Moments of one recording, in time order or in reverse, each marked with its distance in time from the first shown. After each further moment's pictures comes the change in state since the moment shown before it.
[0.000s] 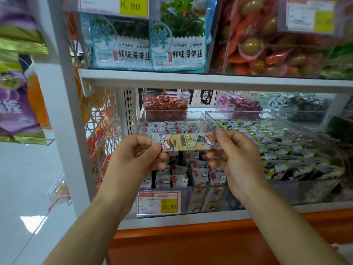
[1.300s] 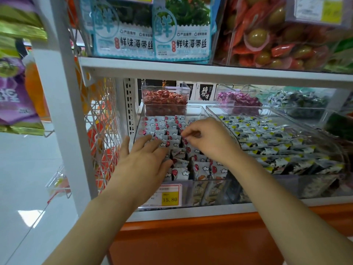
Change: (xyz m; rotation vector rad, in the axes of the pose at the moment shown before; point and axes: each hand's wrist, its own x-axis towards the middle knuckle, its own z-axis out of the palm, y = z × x) left_hand 0.008 -0.022 -0.008 1.555 -0.215 0.336; right_hand 0.052 0.014 0.021 -1.130 -0.382 -0.374
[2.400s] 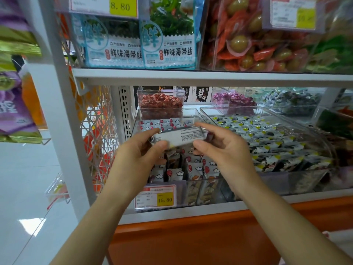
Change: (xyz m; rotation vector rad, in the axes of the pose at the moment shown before) left_hand -0.004 0.018 -0.022 -1.055 0.196 -0.188; right_hand -0.062 -0.003 -0.014 0.787 0.222 0.096
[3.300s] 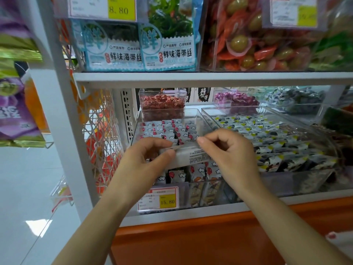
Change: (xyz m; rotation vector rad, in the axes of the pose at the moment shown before) left_hand -0.004 0.002 -0.003 -0.052 -0.069 -0.057; right_hand -0.002 -0.007 0.002 -0.262 0.105 -0.153
